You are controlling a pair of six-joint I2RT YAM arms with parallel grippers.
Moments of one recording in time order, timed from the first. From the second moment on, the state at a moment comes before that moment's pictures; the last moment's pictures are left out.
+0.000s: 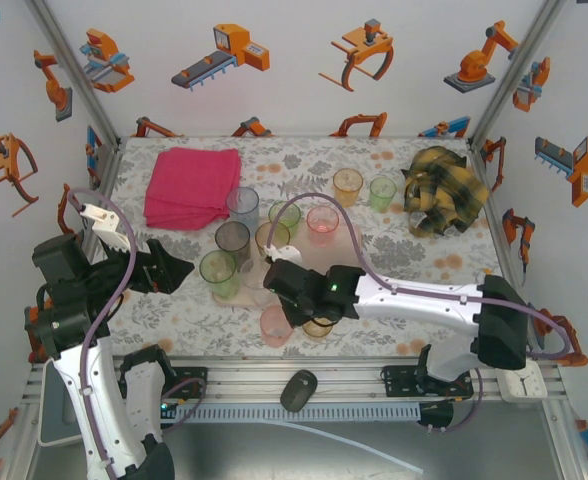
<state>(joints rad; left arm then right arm) 0.31 0.63 1.02 -1.01 0.81 0.08 1.25 1.46 1.13 -0.70 0.18 0.64</state>
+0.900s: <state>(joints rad) 0.31 0.63 1.03 -1.01 0.81 0.08 0.83 1.31 1.32 -0.98 0.19 0.43</state>
